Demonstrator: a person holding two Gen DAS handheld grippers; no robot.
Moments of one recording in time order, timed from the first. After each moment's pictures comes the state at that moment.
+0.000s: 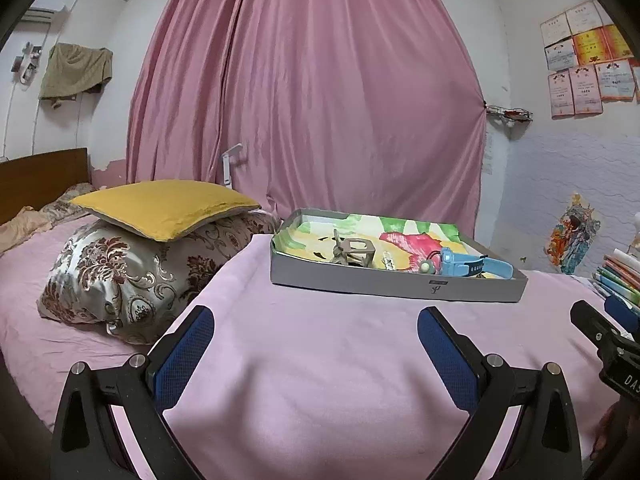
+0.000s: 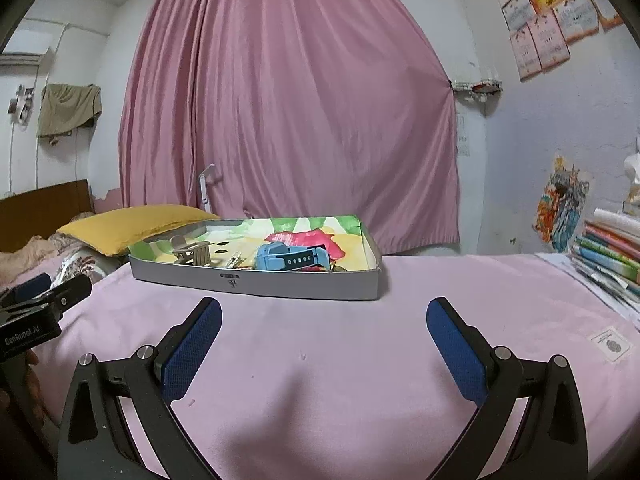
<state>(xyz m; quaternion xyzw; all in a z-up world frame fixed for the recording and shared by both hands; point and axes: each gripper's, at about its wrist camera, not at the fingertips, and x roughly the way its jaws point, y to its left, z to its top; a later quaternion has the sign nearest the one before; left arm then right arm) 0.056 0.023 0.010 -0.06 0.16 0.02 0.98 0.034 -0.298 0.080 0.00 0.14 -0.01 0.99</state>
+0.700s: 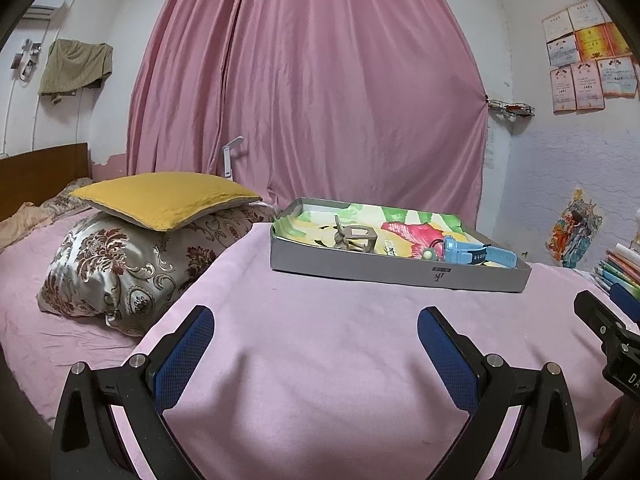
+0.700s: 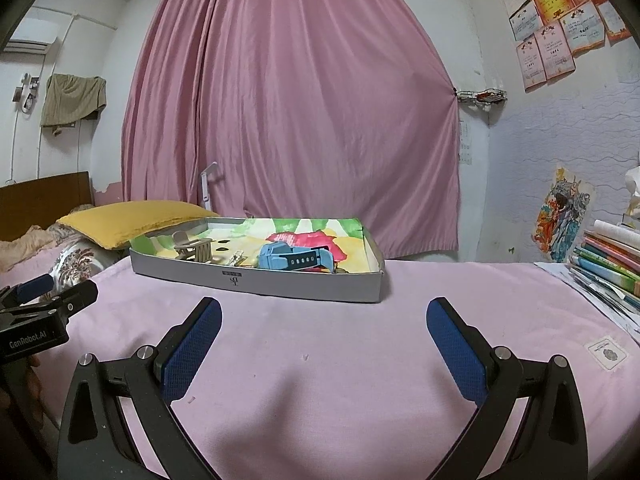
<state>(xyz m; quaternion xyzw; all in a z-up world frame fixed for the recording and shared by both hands) 0.055 0.021 0.000 -0.06 0.17 0.02 0.98 0.034 -0.296 0.080 -0.01 0.14 -0.01 0.99</state>
